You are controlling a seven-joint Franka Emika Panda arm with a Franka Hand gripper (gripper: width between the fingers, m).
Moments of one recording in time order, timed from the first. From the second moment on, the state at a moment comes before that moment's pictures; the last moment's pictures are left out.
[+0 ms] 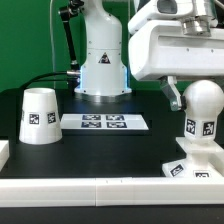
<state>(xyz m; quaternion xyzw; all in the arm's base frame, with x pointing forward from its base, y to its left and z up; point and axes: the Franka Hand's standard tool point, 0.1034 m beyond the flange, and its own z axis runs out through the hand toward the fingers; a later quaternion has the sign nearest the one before) 0.607 0.099 0.118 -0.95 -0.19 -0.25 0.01</state>
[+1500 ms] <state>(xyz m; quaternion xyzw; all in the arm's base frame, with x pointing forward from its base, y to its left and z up) 0.606 0.100 0.133 -0.97 -0.22 -0.06 0.04</state>
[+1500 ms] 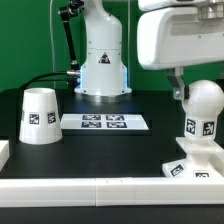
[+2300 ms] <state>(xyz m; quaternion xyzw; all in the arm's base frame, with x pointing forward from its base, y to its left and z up) 0.602 0.107 0.118 -0.97 -0.22 -0.05 0.04</state>
